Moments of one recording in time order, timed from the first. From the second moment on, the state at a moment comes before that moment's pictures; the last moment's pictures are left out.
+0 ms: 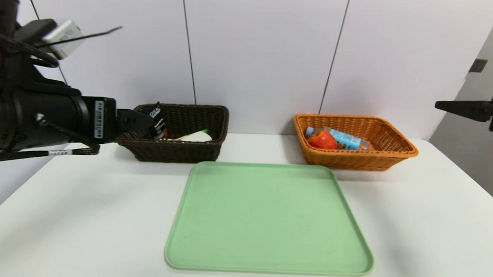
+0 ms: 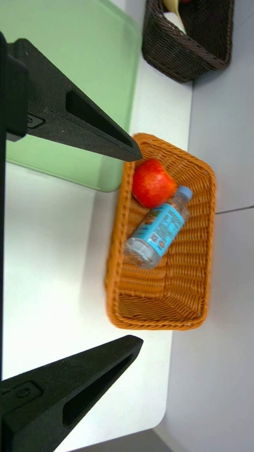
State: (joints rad) left arm -0.46 1.30 -1.20 0.31 0.30 -0.22; right arm -0.19 1.31 -1.05 0.02 0.38 -0.05
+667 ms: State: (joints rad) left arm -0.23 0.98 -1.04 0.43 0.30 -0.20; right arm -0.19 0.86 -0.93 0.24 0.17 -0.09
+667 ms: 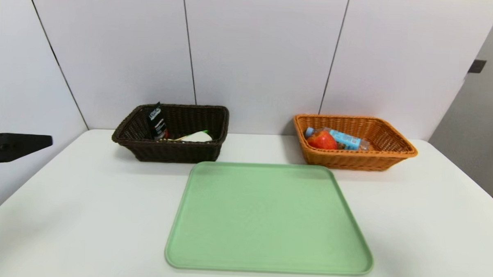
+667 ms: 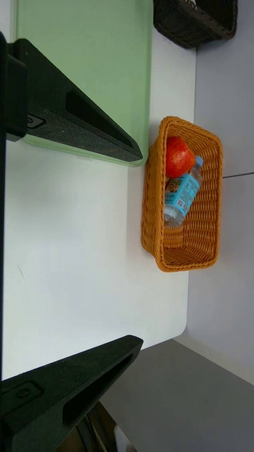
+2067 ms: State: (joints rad) left arm 0.02 0.30 -0.61 0.56 0.18 -0.03; right arm 0.00 0.31 -0.64 0.42 0.20 -0.11
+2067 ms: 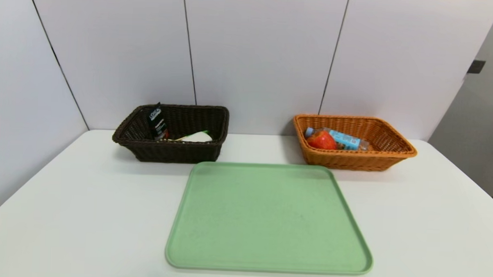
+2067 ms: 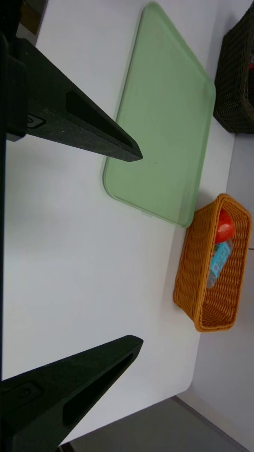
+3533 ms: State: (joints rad) left arm 0.02 0.00 -0.05 0.11 -0.02 0.14; right arm 0.00 0.00 -0.01 -0.08 0.06 -0.18
